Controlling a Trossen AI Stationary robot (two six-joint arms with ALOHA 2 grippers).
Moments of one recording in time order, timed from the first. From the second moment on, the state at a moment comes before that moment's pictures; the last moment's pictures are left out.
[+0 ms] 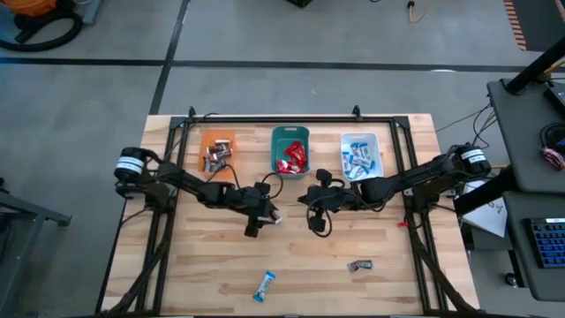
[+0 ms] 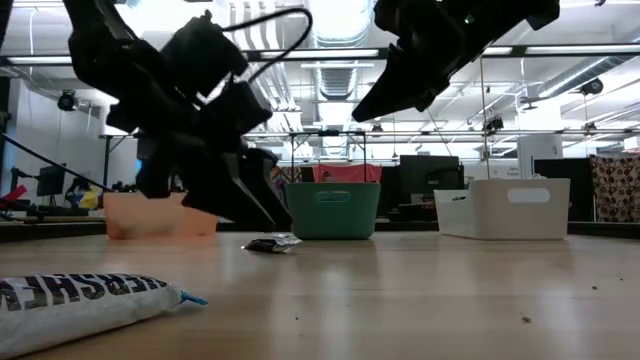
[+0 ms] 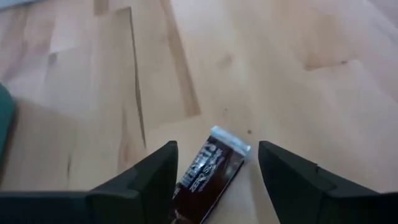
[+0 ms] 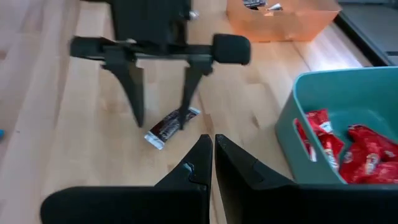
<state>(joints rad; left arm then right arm) -0.09 1.70 0.63 0.40 0.04 0.17 0.18 1.52 0.91 -0.01 0.32 0.14</state>
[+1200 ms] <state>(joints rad) -0.05 1.52 0.62 0.17 0.03 0.22 0.19 1.52 0.91 -0.02 0.30 0.16</state>
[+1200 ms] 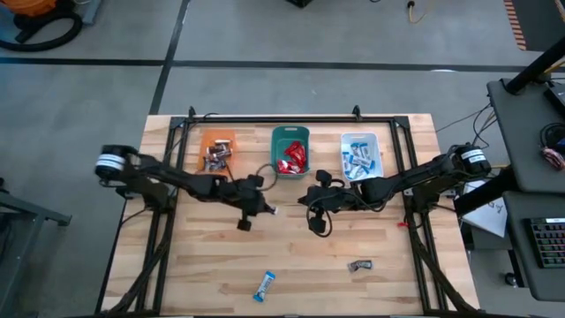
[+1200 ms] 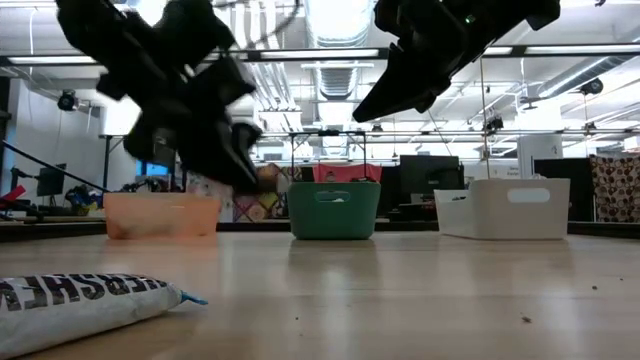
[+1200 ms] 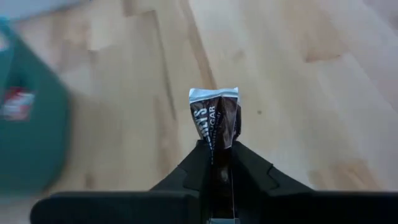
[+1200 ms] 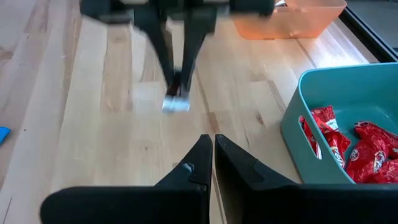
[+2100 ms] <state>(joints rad) 0.41 1.01 0.62 -0.58 -0.51 -0.39 0.19 1.52 0.91 -0.01 0.31 0.16</state>
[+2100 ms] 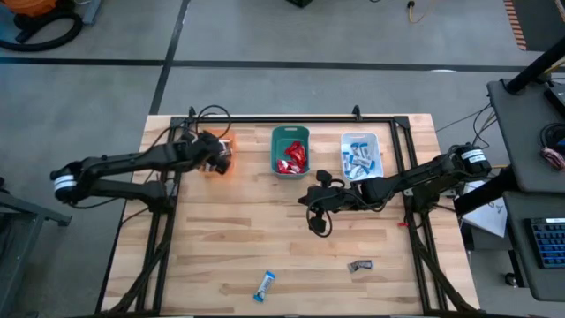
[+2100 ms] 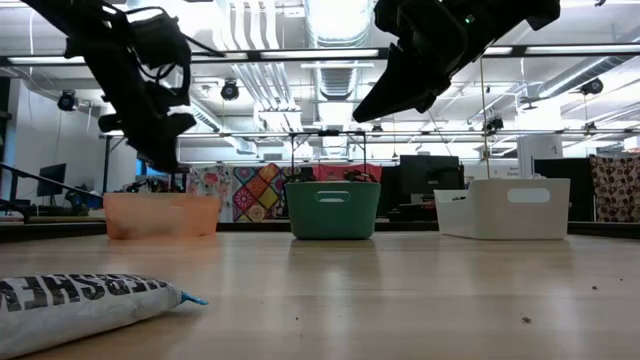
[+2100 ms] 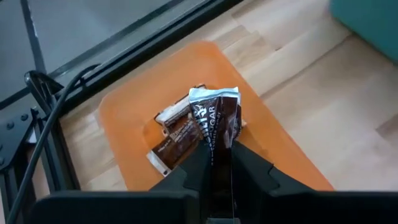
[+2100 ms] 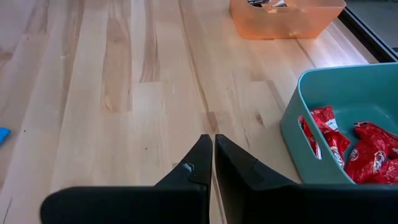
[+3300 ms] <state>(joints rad) -0.12 1.03 0.62 -0.42 -0.27 -0.45 0.19 1.52 1.15 -0.73 0.17 0.40</state>
